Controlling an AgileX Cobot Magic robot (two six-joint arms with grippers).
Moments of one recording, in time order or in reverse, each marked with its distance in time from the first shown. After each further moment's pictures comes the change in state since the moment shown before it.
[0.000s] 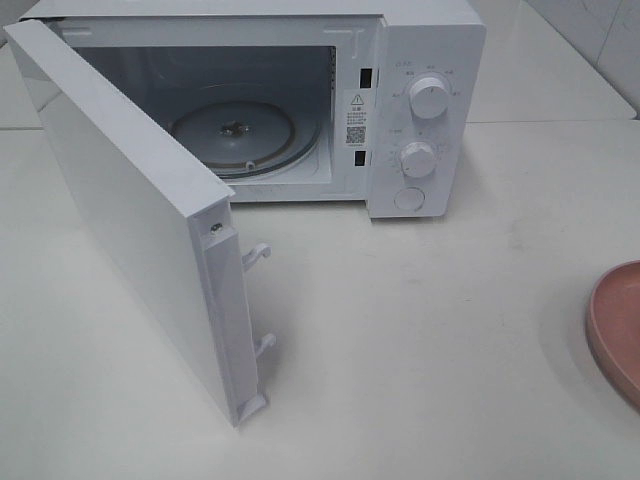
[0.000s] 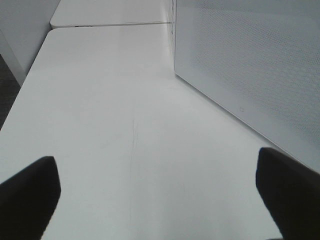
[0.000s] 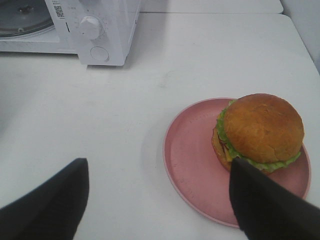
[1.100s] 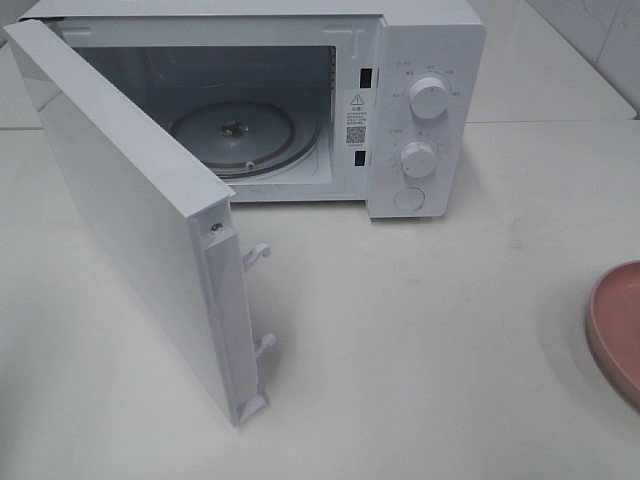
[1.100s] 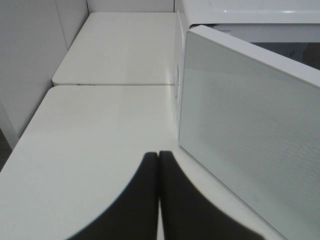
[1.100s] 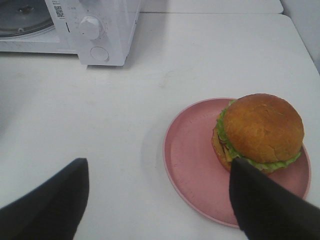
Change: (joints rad) left arm 0.000 0.332 0.104 -0.038 -0.588 0.002; right arm 0.000 0.000 0.000 0.000 0.000 0.000
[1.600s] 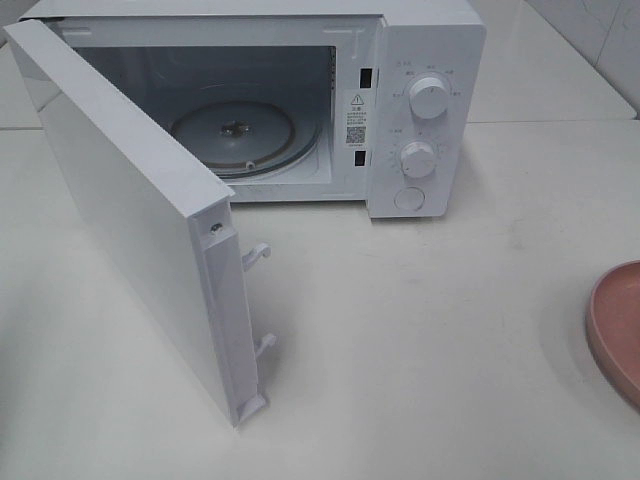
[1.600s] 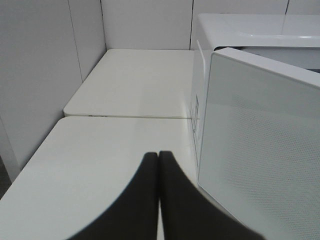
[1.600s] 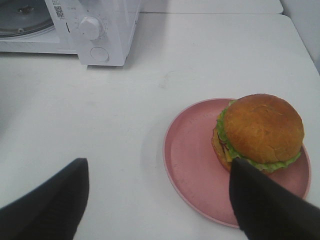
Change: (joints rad) left arm 0.000 0.202 0.244 -0.005 -0.613 0.001; right arm 0.000 0.000 0.000 0.000 -0.001 0.000
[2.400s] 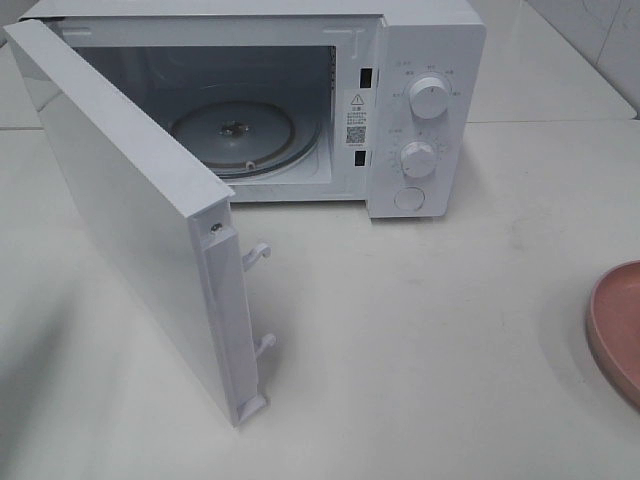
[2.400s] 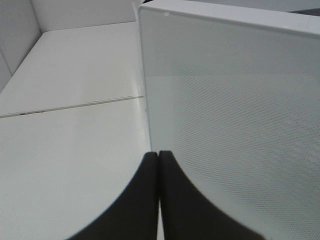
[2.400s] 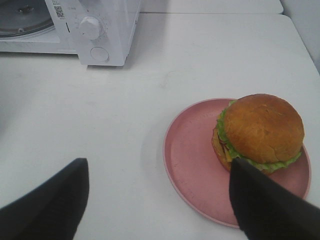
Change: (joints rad) left arm -0.149 0.533 -0.018 0.169 -0.433 -0.068; right arm 0.000 0.000 0.000 0.000 0.000 0.000
